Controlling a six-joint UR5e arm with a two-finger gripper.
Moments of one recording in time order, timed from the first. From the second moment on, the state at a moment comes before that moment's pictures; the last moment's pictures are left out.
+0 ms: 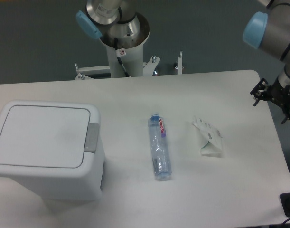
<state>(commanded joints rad) 2.86 -2.10 -1.22 -1.37 1.58 1.62</state>
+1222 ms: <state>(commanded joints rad) 2.71 -2.06 -1.31 -1.28 1.38 1.11</state>
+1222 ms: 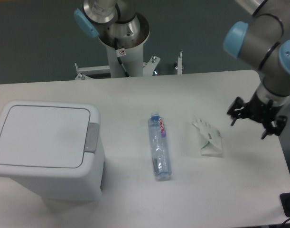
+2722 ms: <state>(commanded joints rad) 2.44 -1.84 -1.40 -1.29 0.95 0.49</state>
